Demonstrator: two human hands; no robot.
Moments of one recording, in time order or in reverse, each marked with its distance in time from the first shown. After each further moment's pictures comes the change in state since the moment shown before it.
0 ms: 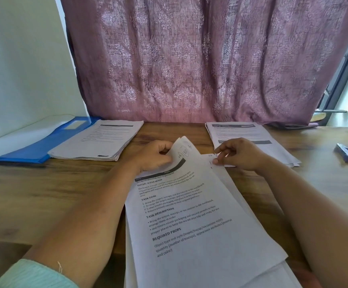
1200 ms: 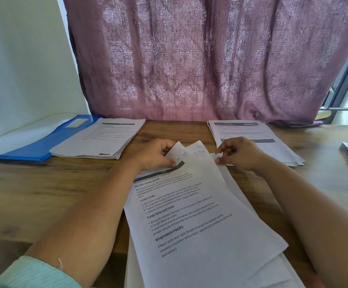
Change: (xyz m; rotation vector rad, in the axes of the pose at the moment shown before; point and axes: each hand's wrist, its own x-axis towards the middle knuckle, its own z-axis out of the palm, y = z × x) left_hand 0.005 -0.005 0.000 -0.069 -0.062 -0.015; right_hand 0.003 -0.005 0.009 0.050 0.043 0.000
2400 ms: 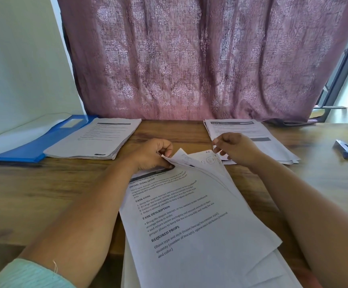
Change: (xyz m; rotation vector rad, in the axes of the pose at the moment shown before) left_hand -0.002 0.001 -0.004 0.079 -0.032 0.048; right_hand -0.001 -0.005 0.001 0.129 0.081 0.049
